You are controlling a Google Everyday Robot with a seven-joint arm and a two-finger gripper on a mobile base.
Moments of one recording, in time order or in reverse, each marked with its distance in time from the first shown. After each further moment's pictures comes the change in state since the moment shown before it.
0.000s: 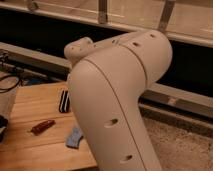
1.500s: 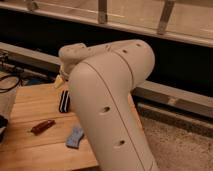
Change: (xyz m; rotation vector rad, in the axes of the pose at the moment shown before) arm -0.044 0.057 0.040 -0.172 -0.080 -0.051
